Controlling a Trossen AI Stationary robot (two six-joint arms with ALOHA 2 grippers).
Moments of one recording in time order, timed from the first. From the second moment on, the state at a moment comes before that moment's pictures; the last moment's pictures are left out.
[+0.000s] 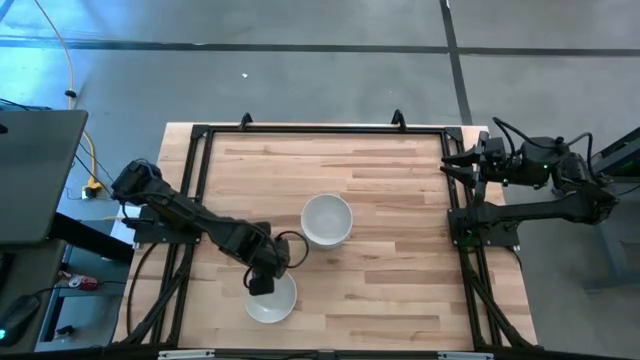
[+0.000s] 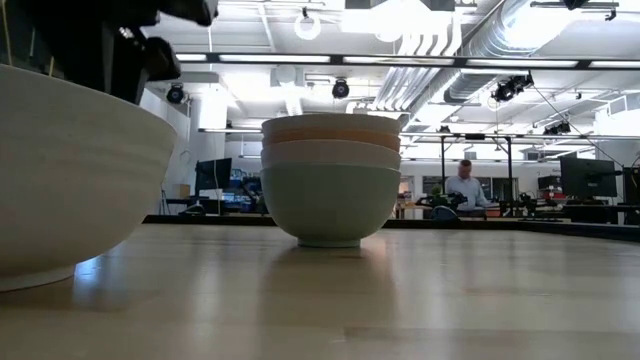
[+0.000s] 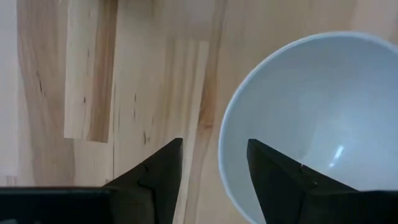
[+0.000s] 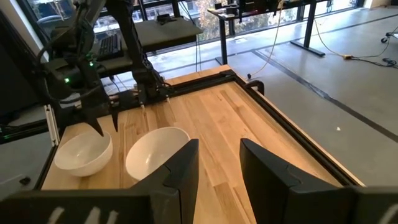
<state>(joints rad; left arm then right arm) -0.34 1.62 1.22 -0.98 -0.06 -0.59 -0.06 0.48 1.04 -0.83 0.18 0.18</state>
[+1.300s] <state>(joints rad) -0.34 1.62 1.06 -0.81 0.03 -0.61 -0.06 0.48 1.04 -0.83 0.16 0.18</state>
